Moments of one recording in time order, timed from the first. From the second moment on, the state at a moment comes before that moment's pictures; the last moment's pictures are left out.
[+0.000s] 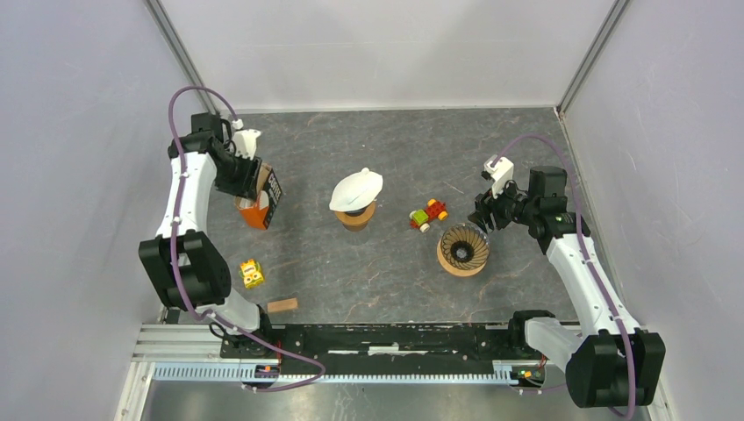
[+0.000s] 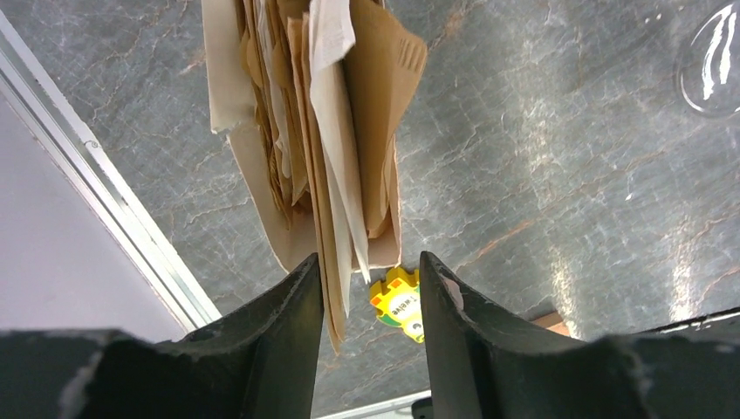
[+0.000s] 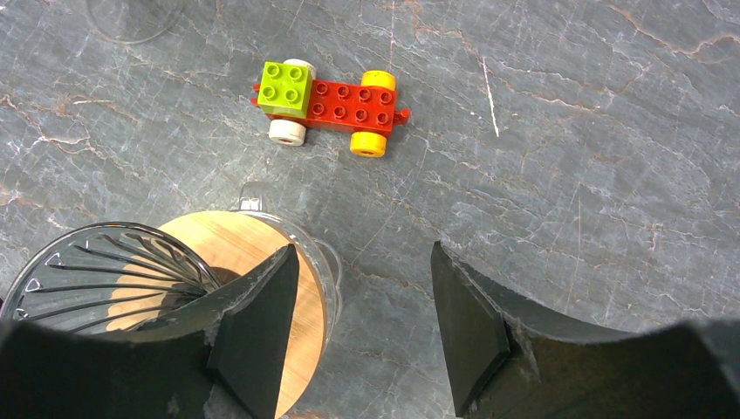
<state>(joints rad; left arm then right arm) 0.18 1.58 1.47 -1.08 0.21 0.47 0.03 1.04 0.79 -0.46 -0.60 -0.46</state>
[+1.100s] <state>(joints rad) 0.23 1.60 1.58 -1.16 0.32 0.54 0.03 1.04 0.78 -0.45 -0.60 -0.46</state>
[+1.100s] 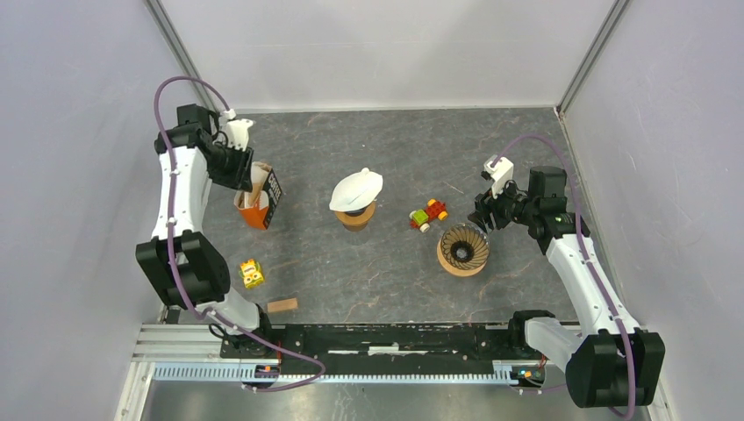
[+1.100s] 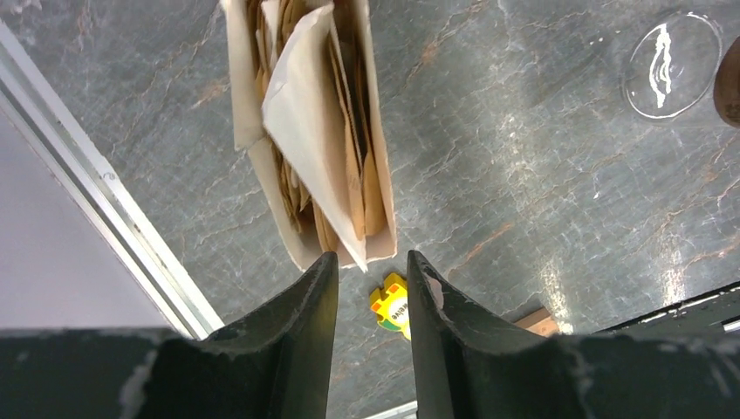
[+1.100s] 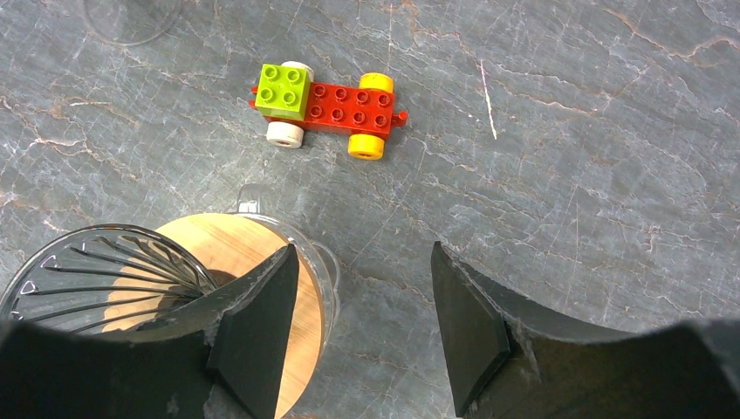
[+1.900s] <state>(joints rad) 0.17 1.73 1.66 -1.11 0.26 0.54 0.03 1.04 0.78 -0.45 -0.60 -0.46</state>
